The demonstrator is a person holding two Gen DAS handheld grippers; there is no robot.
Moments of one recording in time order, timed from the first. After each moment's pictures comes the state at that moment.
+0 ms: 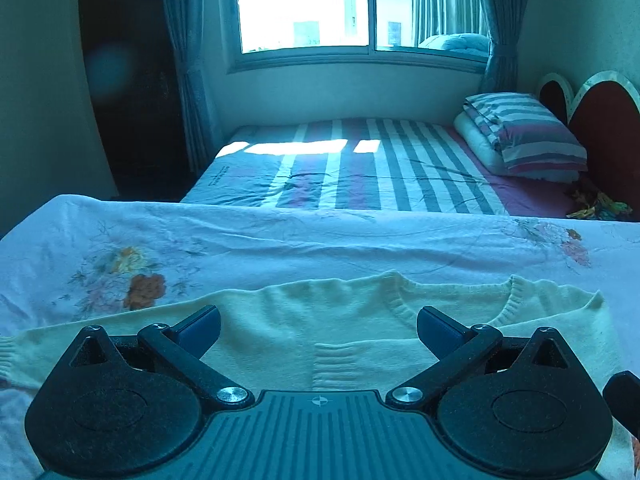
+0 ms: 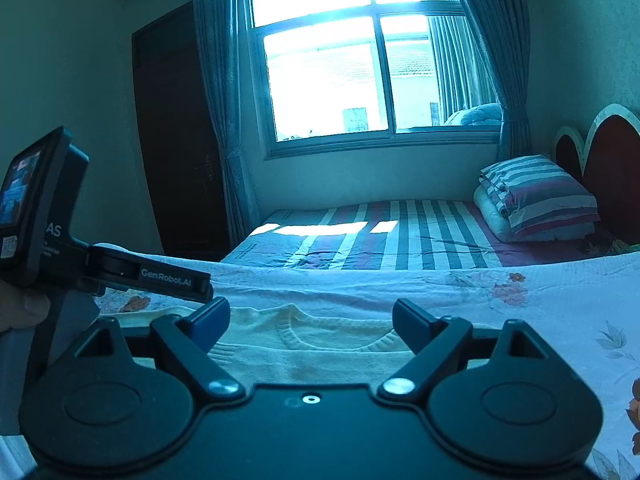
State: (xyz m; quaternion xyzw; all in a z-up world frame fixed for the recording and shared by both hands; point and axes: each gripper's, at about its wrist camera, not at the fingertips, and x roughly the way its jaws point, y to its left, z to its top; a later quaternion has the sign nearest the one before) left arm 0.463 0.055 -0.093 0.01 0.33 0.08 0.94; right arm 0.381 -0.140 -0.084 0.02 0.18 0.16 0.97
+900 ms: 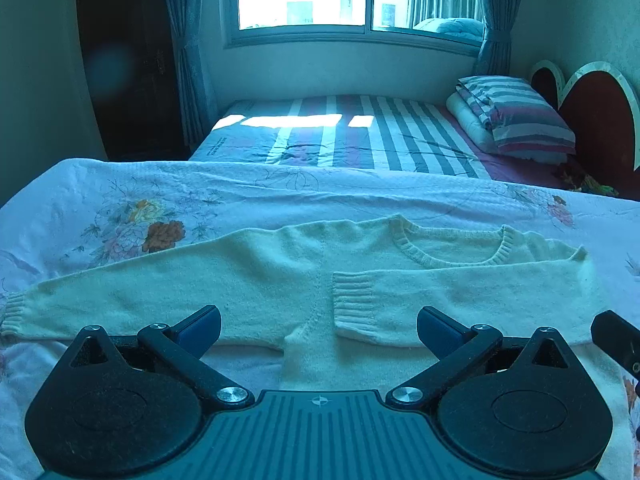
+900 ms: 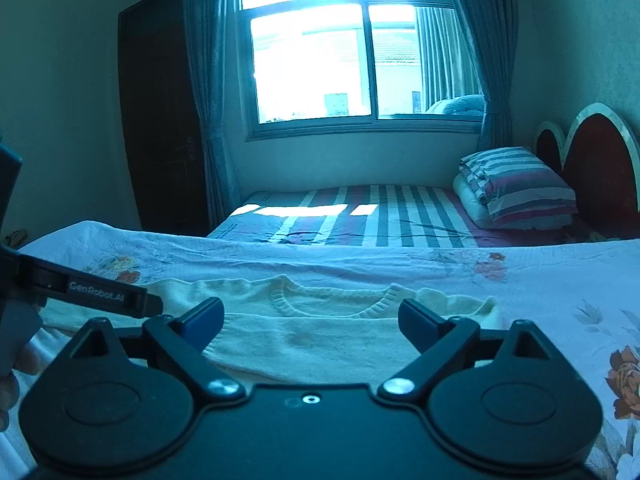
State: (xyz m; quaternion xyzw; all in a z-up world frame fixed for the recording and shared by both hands) left arm 0.402 0.078 -0.106 -0.01 0.36 0.06 0.93; right arm 0.352 -0.128 -0.089 0.01 0.21 0.12 0.97
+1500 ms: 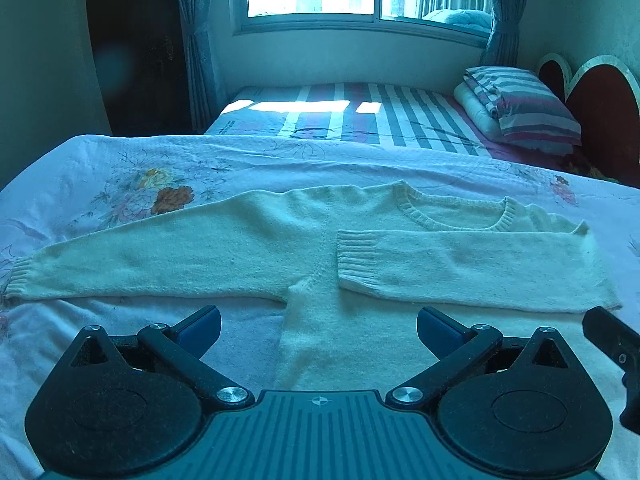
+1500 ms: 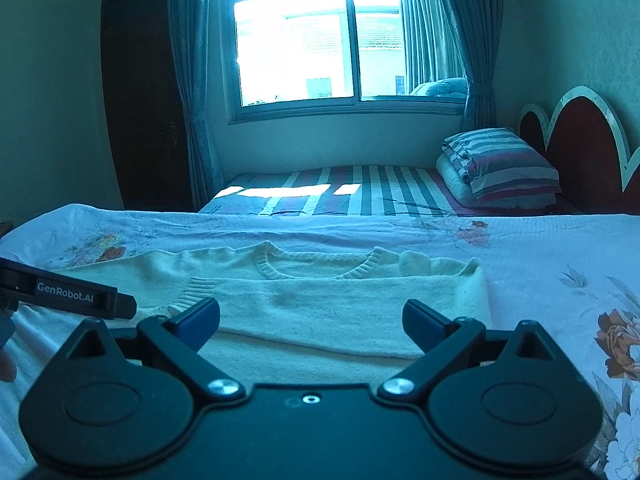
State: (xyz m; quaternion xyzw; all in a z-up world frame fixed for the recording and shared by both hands) left arm 0.373 0.070 -0.122 -0.01 0.37 0.07 0.92; right arm 0.336 -0.129 -0.110 0.00 0.23 0.10 0.97
